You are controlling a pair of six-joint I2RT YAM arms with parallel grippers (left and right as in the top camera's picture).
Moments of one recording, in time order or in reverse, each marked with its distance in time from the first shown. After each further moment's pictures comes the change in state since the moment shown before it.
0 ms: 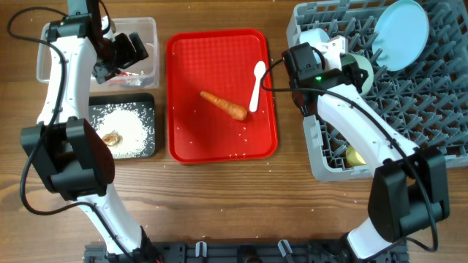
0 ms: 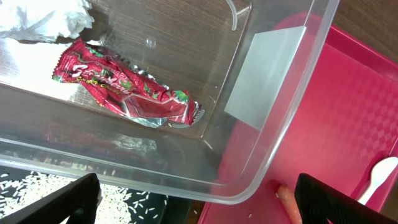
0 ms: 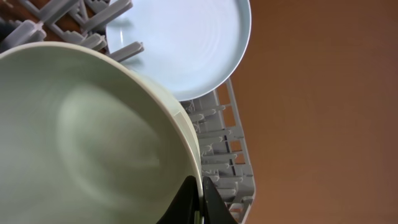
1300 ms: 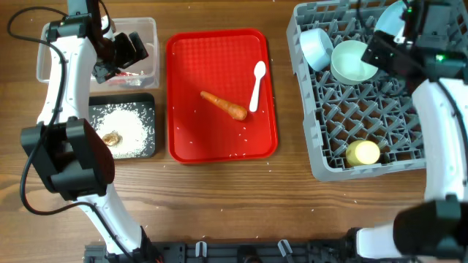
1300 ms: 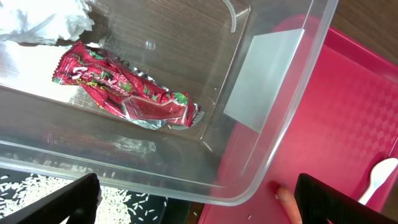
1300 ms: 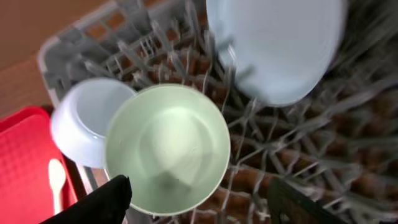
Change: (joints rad) left arm 0.000 0.000 0.000 0.007 0.000 0.000; right arm -0.486 -0.142 0.250 -0.101 -1.168 0.258
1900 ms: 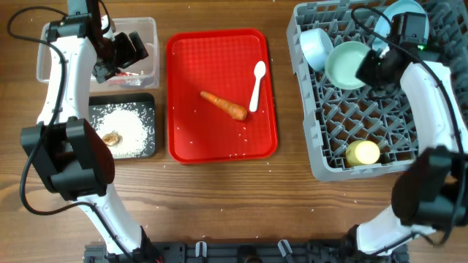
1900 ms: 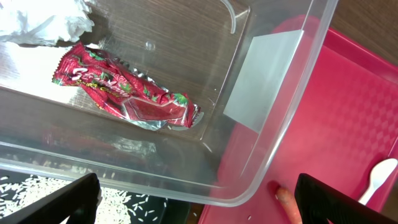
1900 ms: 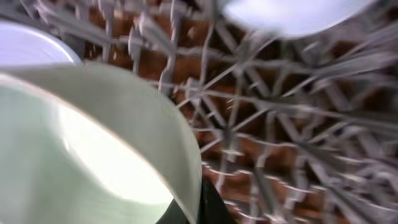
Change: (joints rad) left arm 0.000 0.000 0.000 0.001 0.000 0.000; right arm -0.017 0.157 -0.031 -0.043 0.000 0.063
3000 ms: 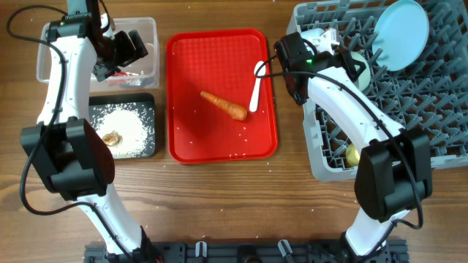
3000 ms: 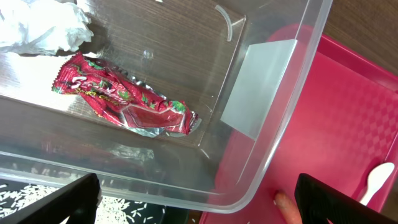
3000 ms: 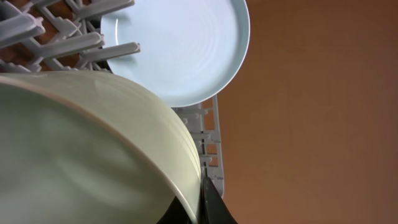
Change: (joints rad) left arm 0.000 0.000 0.000 0.022 0.000 0.000; right arm 0.509 0.122 -0.025 -0.048 1.221 -0.369
